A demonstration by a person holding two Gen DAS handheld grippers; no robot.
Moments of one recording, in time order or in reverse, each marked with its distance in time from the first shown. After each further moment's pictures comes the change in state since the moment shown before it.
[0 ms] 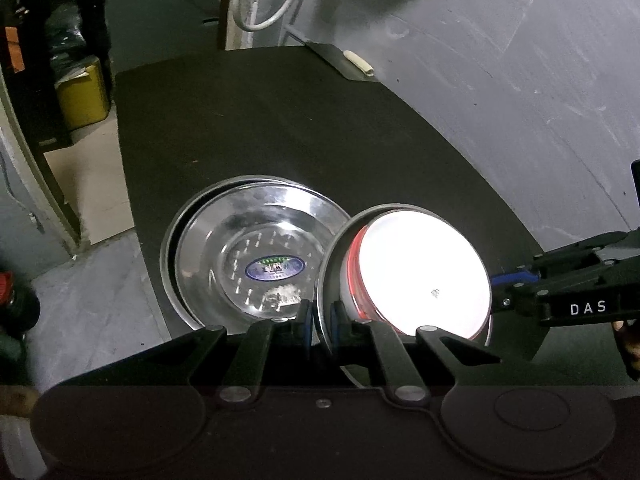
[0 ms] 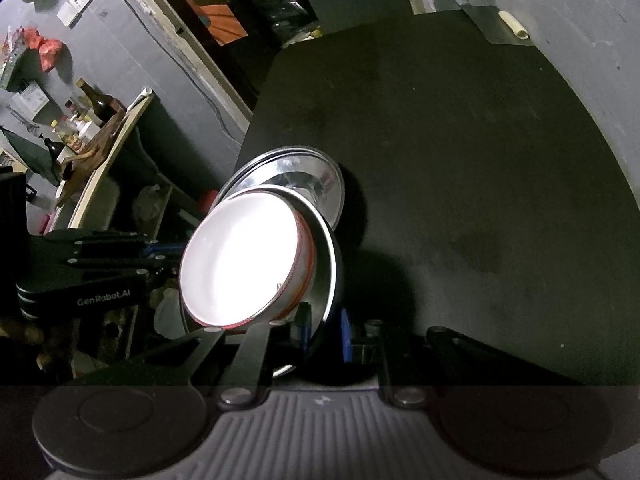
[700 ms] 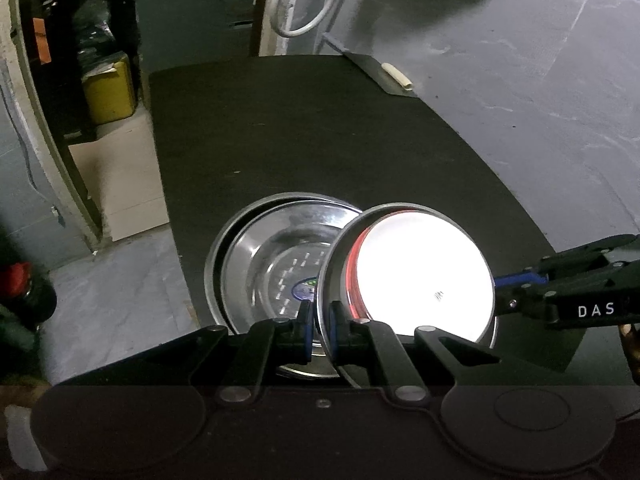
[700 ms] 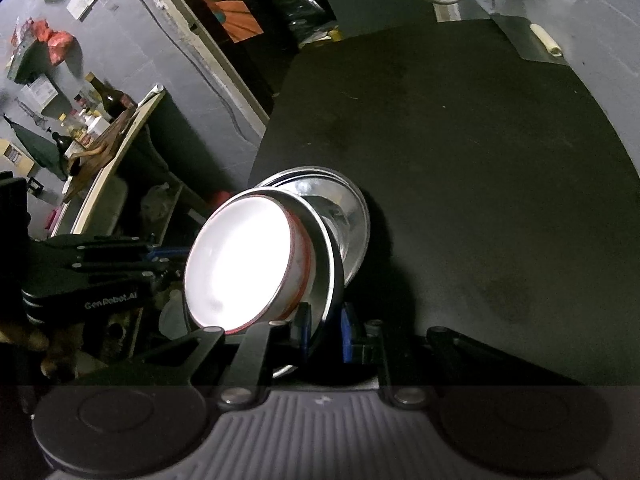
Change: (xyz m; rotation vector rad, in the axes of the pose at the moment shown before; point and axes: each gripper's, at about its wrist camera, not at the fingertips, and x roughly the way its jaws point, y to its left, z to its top) left arm 0.004 0.025 0.015 -0.053 -0.017 0.066; right arm 0.019 0.012 0.030 -0.038 0.011 0.024
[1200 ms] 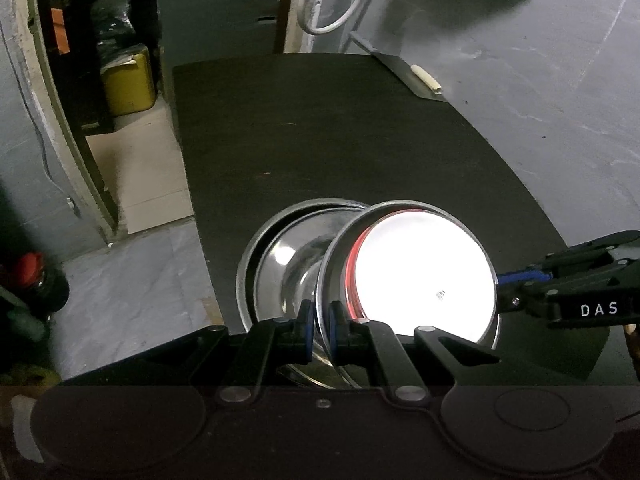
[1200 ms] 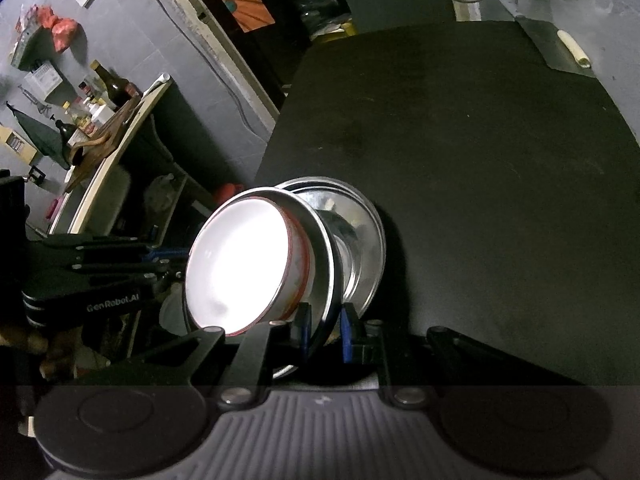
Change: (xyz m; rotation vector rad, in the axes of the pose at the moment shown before) left arm 0.008 0.020 0.010 -0.038 0.008 0.048; right arm 0.018 0.008 0.017 -0.030 0.022 0.011
